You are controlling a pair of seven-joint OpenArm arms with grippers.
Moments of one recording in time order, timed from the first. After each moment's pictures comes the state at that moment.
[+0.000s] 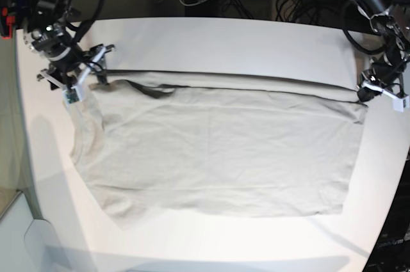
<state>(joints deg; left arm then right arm) -3.9 -16.8 -47.7 61.1 -23.9 -39.2 42.6 -15.5 2.7 25.2 104.3 1.0 39.2 -44.0</state>
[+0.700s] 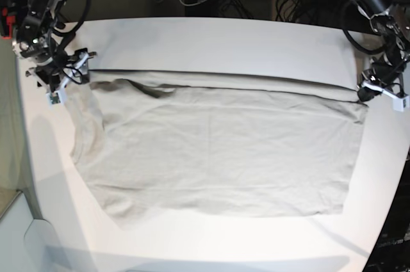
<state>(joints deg) -3.9 -16.8 -47.7 61.1 -23.9 -39.2 42.5 -10.1 6.5 30.6 90.2 1.7 39.2 -42.5</state>
